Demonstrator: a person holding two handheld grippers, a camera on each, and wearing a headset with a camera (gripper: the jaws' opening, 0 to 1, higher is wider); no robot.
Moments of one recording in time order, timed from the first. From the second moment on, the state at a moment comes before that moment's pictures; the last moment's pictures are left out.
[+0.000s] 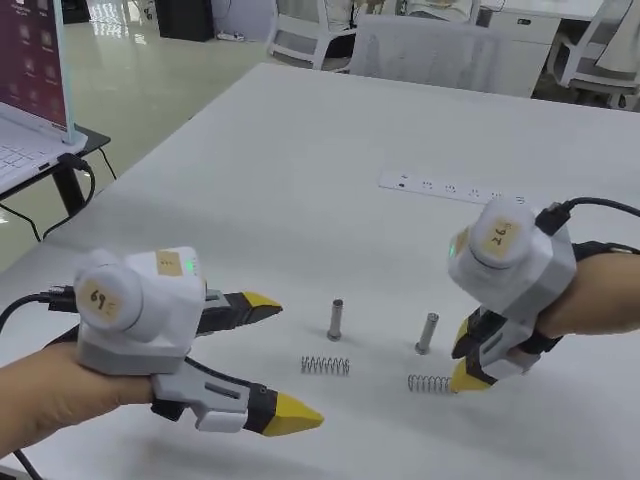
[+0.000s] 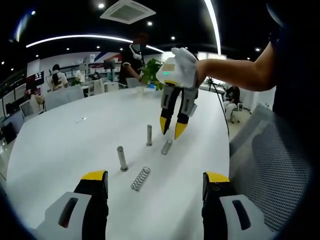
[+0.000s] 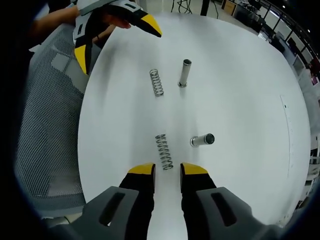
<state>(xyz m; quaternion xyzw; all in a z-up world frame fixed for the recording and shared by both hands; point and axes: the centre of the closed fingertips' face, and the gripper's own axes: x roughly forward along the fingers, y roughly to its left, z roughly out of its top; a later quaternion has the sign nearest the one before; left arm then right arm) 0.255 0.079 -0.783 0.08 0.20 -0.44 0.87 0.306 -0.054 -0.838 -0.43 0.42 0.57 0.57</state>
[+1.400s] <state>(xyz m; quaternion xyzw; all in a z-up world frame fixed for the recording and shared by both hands) 0.251 0.076 -0.785 0.08 0.20 -0.45 0.86 0.303 -0.051 -0.852 -0.44 0.41 0.57 0.56</state>
